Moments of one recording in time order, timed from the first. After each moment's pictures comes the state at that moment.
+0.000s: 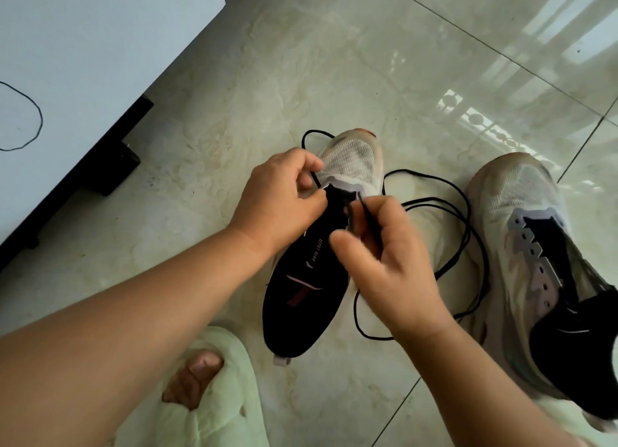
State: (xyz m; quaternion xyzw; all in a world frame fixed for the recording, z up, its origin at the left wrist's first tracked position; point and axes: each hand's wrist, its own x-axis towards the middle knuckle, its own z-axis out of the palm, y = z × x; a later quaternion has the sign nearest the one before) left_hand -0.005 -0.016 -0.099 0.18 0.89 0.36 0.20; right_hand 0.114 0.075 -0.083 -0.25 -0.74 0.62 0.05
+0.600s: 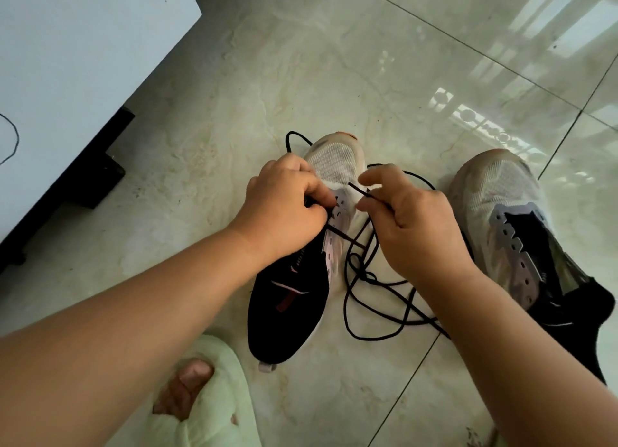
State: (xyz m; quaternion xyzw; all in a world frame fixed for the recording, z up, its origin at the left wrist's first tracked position) left_hand 0.002 0.002 -0.085 0.26 0.89 0.27 0.26; right_hand 0.102 0.129 -0.096 -0.20 -0.90 0.38 0.03
